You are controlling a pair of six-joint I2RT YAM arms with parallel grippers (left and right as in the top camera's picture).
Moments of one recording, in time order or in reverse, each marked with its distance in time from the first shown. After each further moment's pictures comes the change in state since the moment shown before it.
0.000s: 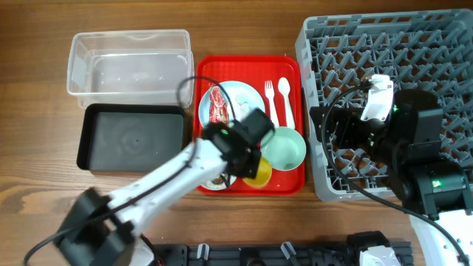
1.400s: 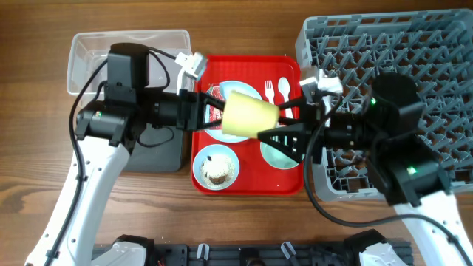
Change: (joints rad) left arm 0.623 -0.284 0.069 0.286 1.337 0.072; right arm 0.171 0.069 0.006 0.400 -0.722 -0.074
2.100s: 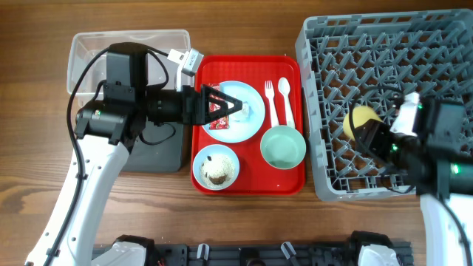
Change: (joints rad) left arm 0.011 0.005 0.000 -0.012 -0.209 0.037; right arm -0.439 0.007 0.003 -0.710 0.848 0.024
